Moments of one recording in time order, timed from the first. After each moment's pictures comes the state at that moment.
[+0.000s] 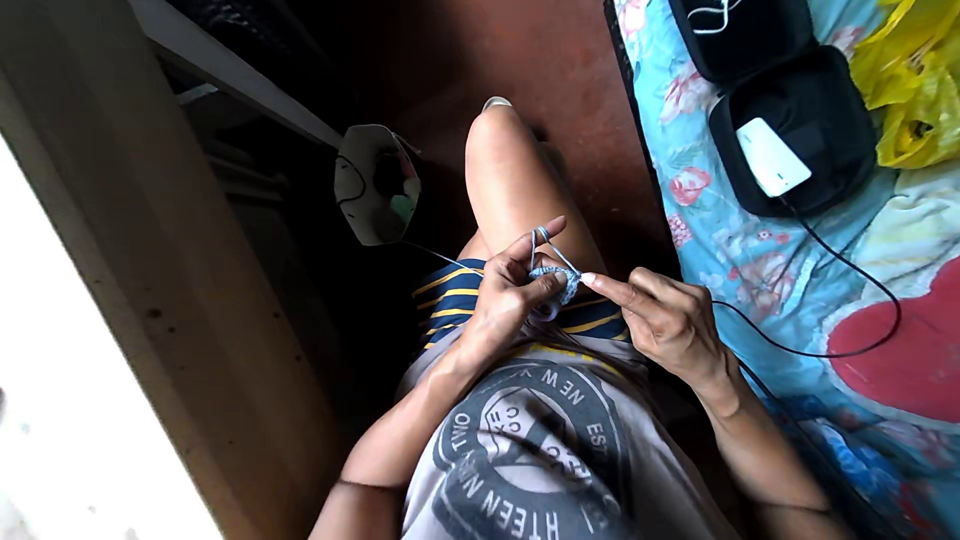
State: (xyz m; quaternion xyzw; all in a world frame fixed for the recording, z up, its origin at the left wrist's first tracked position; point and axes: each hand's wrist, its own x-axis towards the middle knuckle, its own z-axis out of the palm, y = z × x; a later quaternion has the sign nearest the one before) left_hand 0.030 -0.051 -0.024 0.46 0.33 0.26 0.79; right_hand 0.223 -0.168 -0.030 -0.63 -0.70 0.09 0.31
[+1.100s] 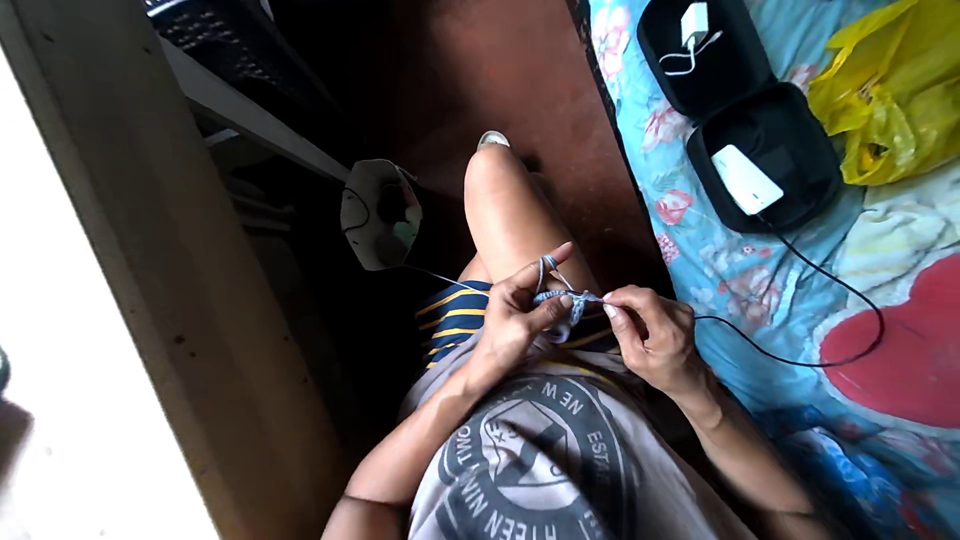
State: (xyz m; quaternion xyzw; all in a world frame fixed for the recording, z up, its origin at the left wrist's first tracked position) left_hand 0.035 -0.057 -0.020 0.49 0.28 0.28 0.77; right_hand 0.209 -0.166 -0.029 -0.64 -0.62 0.10 0.43
